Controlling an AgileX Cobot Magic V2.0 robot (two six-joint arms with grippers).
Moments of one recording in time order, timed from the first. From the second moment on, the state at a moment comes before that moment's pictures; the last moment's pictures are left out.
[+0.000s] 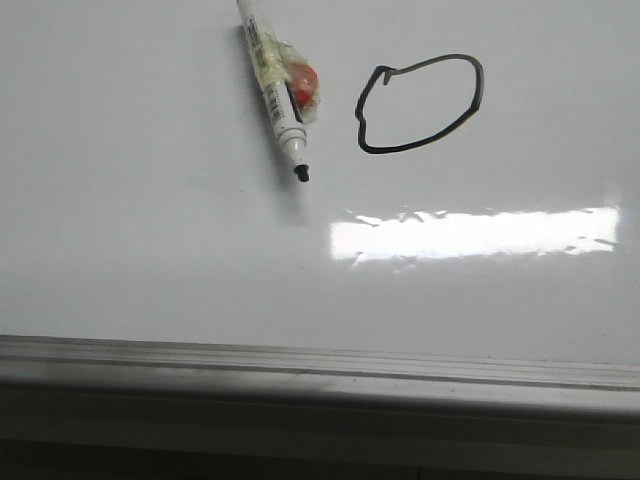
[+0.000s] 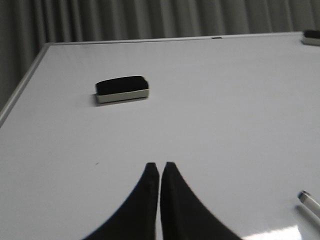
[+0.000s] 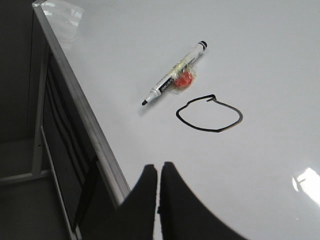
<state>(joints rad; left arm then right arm) -0.04 0.00 -0.09 0.46 -0.32 -0.51 0.66 0.14 -0.51 0.28 0.68 -0.66</state>
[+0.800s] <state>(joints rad) -0.03 0.00 0.01 -0.03 0.33 -0.09 0.66 0.14 -0.51 0.28 0.68 -0.66</state>
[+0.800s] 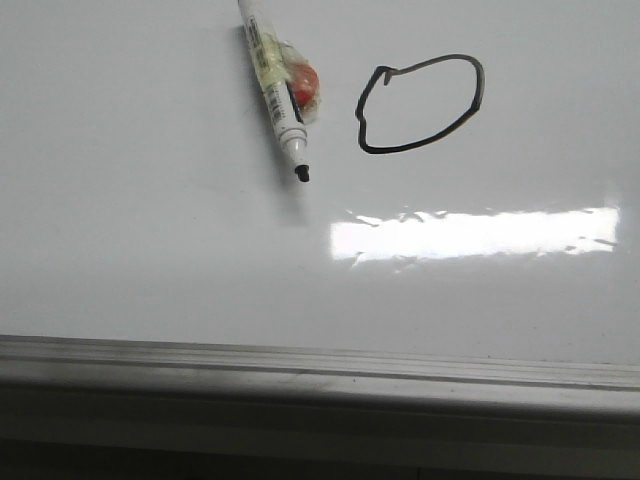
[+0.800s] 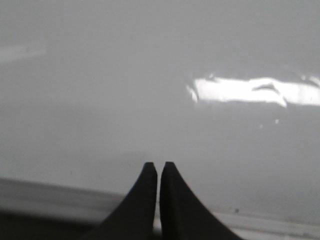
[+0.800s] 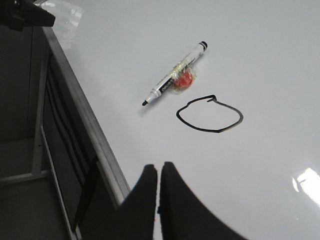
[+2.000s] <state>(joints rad) -0.03 0.00 0.00 -0.04 0.34 -0.09 0.66 0.14 -0.51 0.28 0.68 -0.66</state>
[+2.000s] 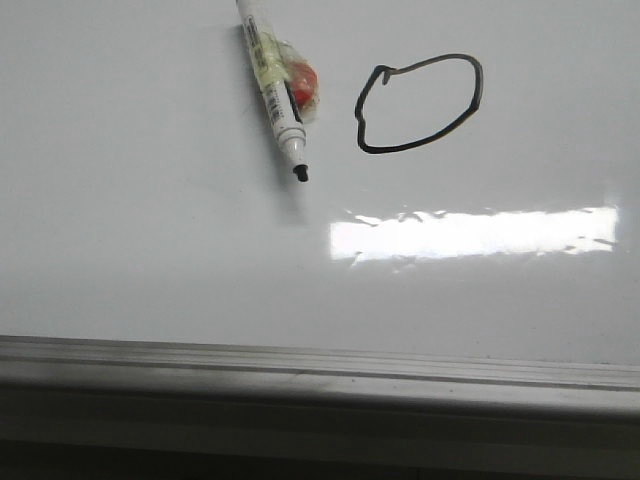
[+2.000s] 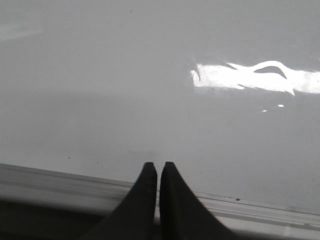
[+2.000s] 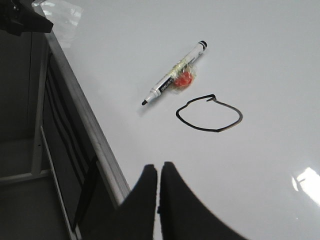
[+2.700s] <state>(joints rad) -0.03 0.00 0.00 -0.04 0.34 -0.09 0.66 0.15 -0.35 0.20 0.35 -0.66</state>
